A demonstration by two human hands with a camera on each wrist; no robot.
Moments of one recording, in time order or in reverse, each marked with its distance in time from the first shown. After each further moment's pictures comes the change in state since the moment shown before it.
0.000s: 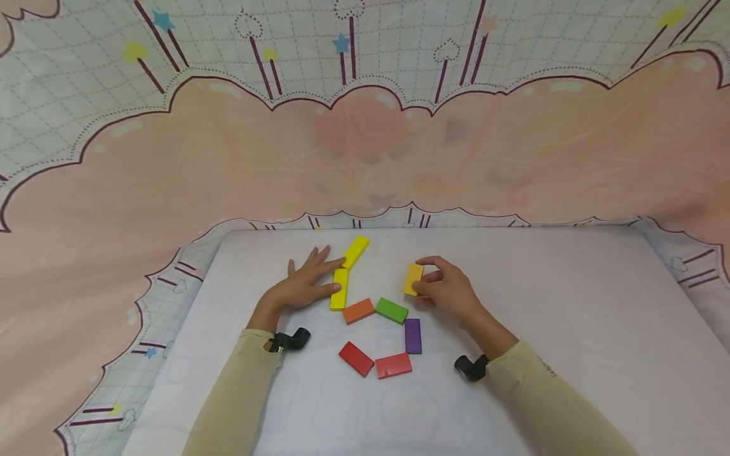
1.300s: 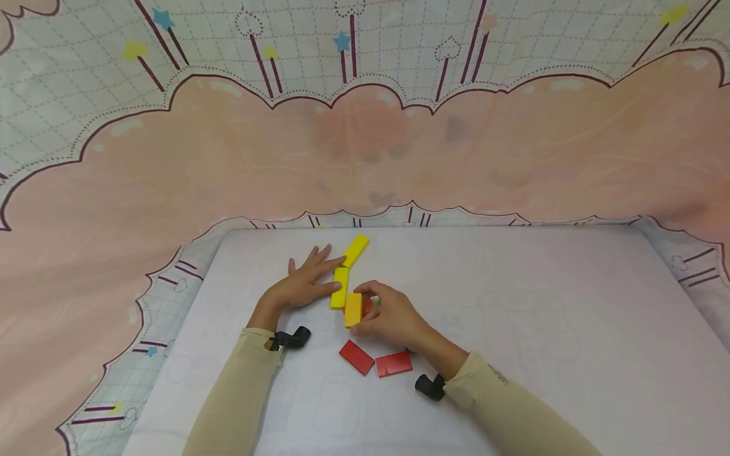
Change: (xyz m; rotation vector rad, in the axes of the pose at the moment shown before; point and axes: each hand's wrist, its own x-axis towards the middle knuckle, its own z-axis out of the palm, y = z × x) left_hand 0.001 0.001 0.001 0.034 0.004 -0.012; right_hand -0.024 -0.028 0.091 -0.105 -0.177 -0.141
